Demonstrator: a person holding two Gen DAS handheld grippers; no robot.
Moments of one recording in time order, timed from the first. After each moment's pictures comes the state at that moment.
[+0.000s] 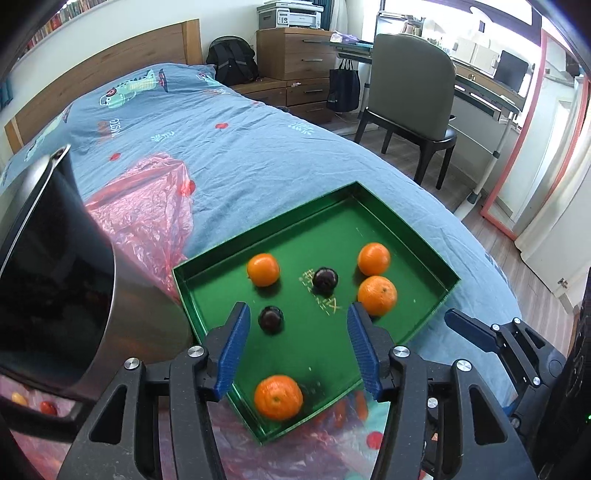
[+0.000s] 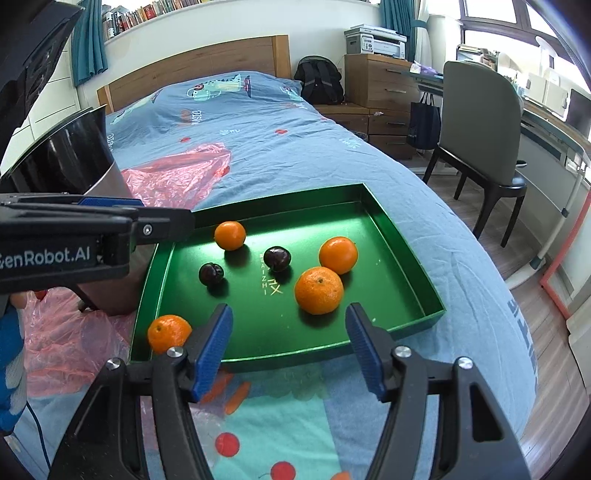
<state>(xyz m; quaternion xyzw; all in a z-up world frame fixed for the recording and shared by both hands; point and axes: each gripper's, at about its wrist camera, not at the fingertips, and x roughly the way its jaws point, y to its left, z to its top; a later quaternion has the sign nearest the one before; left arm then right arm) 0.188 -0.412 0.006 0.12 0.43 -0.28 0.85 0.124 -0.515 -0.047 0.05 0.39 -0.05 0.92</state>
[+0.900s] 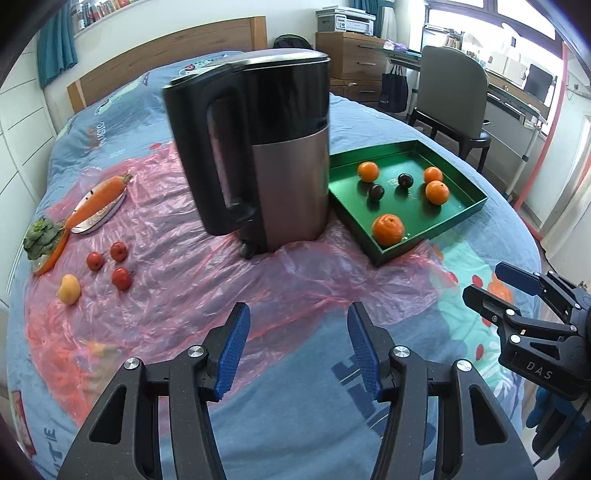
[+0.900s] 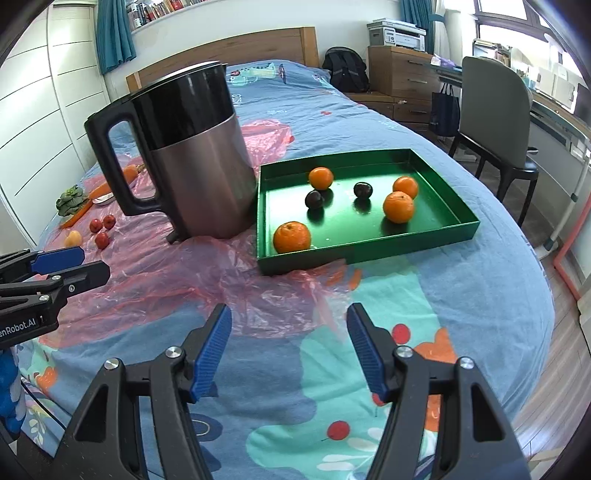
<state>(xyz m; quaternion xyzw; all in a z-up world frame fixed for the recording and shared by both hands) 0.064 -0.209 -0.007 0.11 0.43 -0.18 0.88 0.021 -0.399 -0.040 0.06 0.41 -0.01 0.91</state>
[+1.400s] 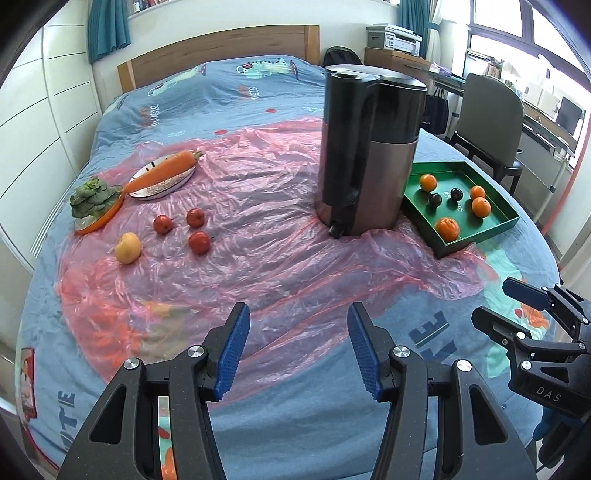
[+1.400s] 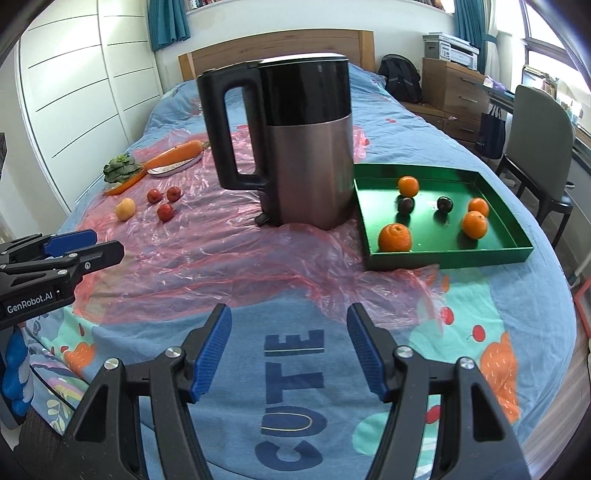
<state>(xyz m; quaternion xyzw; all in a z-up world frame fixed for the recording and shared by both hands) 0.046 -0.108 -0.005 0.07 0.42 -0.12 0.90 0.016 -0.300 -0.033 0.01 0.41 0.07 0.91</state>
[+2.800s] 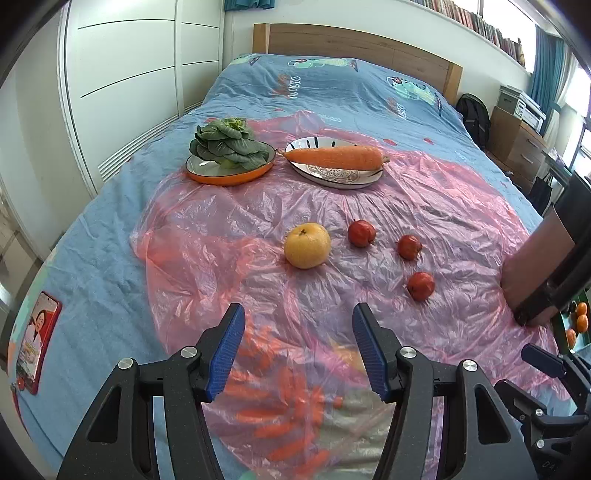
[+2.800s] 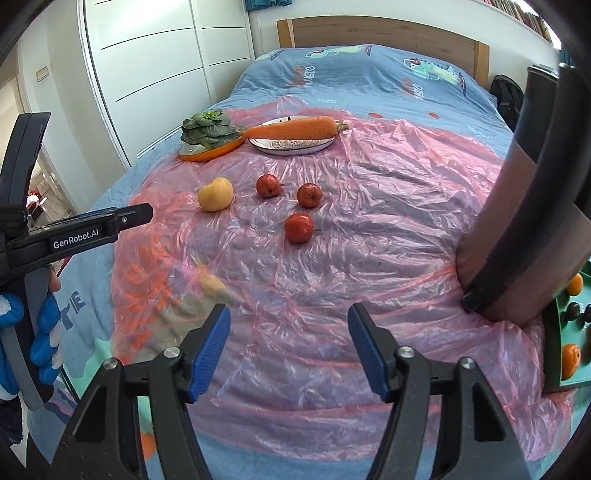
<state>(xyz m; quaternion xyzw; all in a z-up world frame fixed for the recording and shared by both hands) 0.154 0.123 -0.059 -0.07 0.40 0.05 0.91 0.143 -0.097 -0.075 -0.05 0.43 0.22 0.87</state>
